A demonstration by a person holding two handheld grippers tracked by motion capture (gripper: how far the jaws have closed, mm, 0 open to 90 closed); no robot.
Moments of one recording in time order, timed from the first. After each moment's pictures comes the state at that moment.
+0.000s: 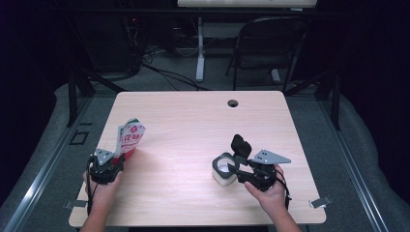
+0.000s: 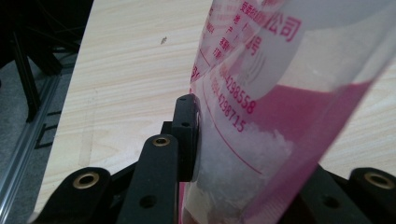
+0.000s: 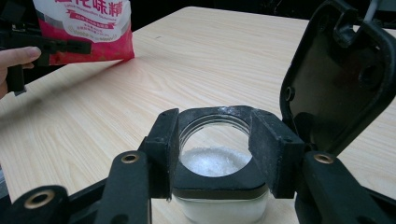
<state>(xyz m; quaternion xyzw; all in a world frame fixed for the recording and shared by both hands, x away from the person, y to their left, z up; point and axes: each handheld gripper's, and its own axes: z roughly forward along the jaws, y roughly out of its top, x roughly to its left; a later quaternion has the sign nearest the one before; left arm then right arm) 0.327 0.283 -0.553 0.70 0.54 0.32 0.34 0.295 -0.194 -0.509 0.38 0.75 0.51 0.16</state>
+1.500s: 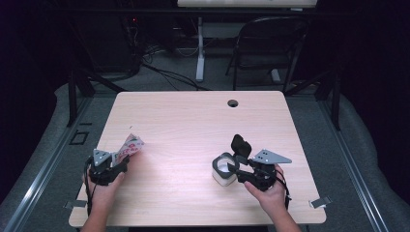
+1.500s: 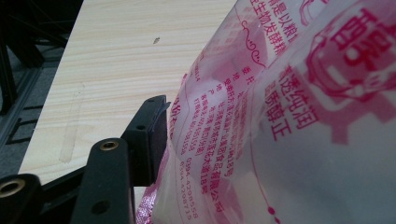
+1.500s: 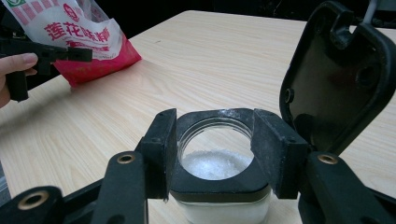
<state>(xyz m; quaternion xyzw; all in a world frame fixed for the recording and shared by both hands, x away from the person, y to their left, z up) 0.324 0.287 -0.554 0.68 0.56 0.29 0.38 0.295 -0.194 -0.509 0.39 0.74 0.52 0.15</state>
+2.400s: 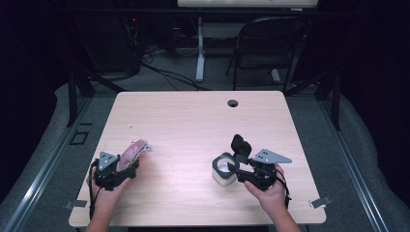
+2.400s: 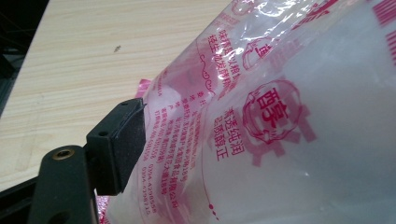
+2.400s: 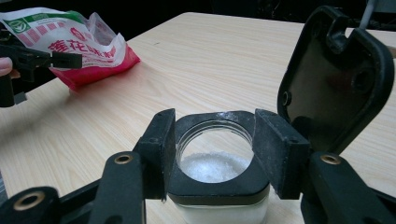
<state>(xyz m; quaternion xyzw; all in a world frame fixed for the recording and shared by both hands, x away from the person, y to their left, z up) 0.308 0.262 -0.543 0.70 0.52 0.27 0.40 0.295 -0.193 -0.508 0.39 0.74 0.52 0.16</state>
